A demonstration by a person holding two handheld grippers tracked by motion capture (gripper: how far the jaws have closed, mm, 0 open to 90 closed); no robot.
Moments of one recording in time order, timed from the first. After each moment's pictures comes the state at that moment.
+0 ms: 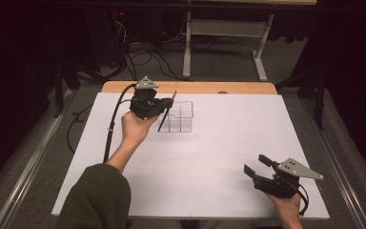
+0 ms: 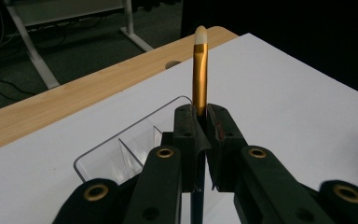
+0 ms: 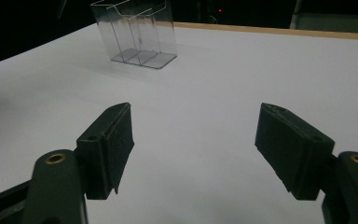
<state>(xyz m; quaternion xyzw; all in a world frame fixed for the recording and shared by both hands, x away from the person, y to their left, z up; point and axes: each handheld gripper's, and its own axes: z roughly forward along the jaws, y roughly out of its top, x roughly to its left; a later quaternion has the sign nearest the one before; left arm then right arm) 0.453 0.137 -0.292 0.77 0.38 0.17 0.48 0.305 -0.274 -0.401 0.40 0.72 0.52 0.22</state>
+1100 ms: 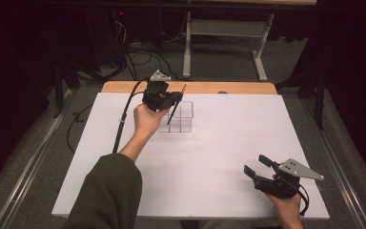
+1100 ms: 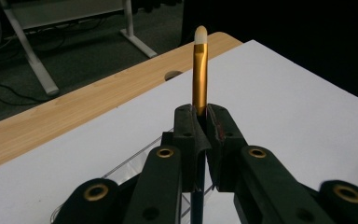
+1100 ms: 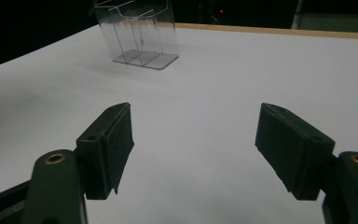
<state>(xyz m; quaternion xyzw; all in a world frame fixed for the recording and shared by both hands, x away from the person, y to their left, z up) 0.483 0.109 -0.292 0.77 0.38 0.17 0.48 0.304 -0.275 -0.401 0.40 0.72 0.52 0.22</state>
